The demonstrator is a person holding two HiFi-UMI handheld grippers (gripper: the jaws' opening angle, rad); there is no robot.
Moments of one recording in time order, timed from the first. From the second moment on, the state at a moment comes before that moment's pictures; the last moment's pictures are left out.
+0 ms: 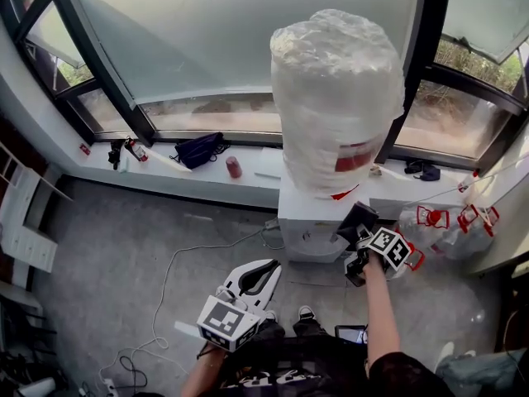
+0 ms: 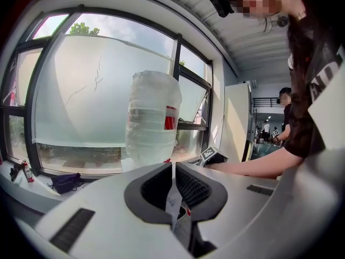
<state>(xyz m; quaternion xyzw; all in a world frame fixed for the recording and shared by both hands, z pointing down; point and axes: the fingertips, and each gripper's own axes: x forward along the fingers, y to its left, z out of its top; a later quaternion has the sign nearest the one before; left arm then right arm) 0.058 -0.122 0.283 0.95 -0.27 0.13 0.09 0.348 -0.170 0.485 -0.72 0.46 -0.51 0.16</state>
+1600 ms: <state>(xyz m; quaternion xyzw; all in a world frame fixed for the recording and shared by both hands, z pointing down) -0.052 -0.155 0.375 0.98 -0.16 0.13 0.08 0.100 -0.238 0.535 -0.66 0.64 -0.36 -0.14</state>
